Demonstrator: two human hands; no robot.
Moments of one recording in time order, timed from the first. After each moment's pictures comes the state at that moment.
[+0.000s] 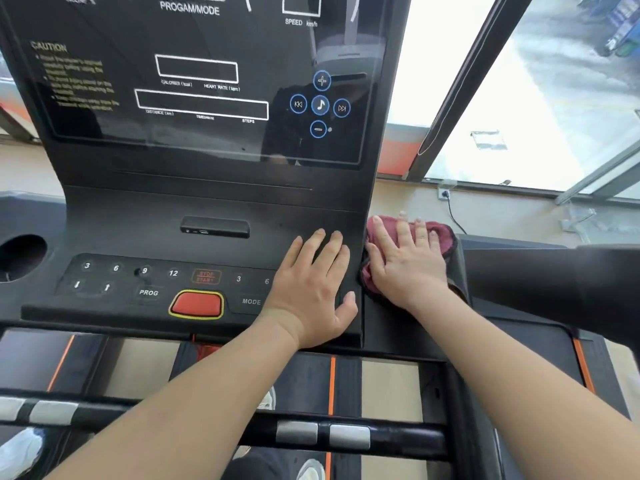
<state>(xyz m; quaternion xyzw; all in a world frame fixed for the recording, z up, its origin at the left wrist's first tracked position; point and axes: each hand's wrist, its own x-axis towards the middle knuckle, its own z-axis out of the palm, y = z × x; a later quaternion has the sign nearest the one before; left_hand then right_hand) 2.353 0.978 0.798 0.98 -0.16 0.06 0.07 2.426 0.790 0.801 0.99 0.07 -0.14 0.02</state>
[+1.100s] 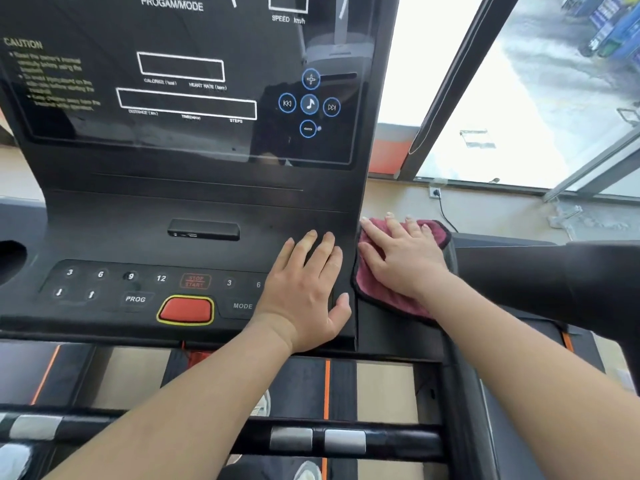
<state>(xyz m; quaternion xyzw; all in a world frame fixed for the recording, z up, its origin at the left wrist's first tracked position) 2.354 0.977 0.800 0.98 -0.16 0.07 0.08 2.443 0.782 0.816 0.98 0.11 -0.17 0.01</state>
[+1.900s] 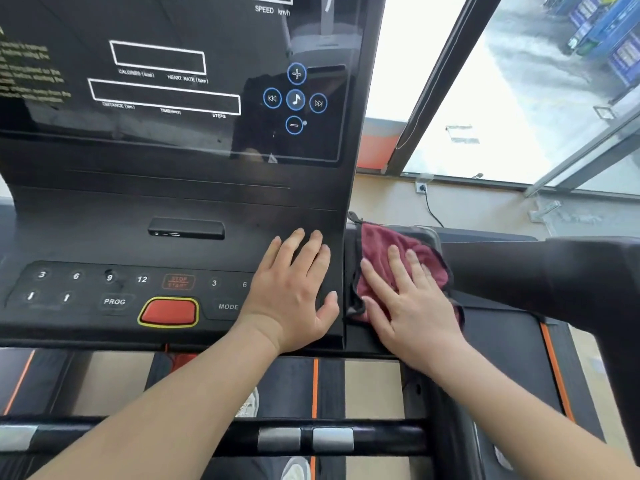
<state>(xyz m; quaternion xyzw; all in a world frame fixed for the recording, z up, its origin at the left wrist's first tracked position) 2.354 0.978 0.798 0.98 -0.15 0.08 0.08 2.353 0.752 0.807 0.98 0.14 -0.11 0.02</state>
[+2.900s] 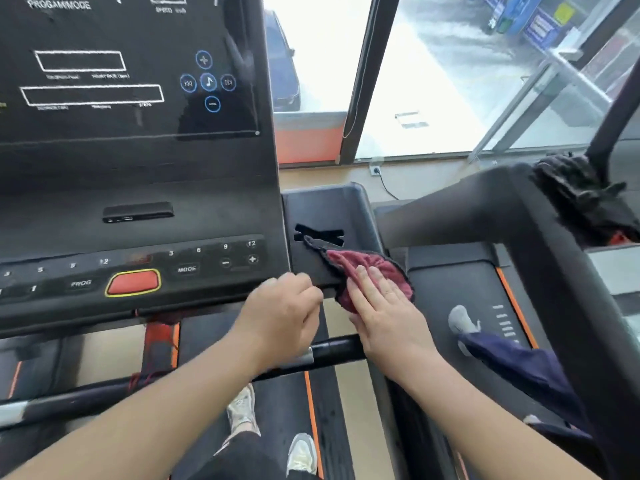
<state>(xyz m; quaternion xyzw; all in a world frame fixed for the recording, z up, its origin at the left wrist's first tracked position) 2.253 0.933 0.804 0.93 -0.32 0.05 0.18 2.210 0.709 0.787 0.99 0.10 -0.05 -0.02</state>
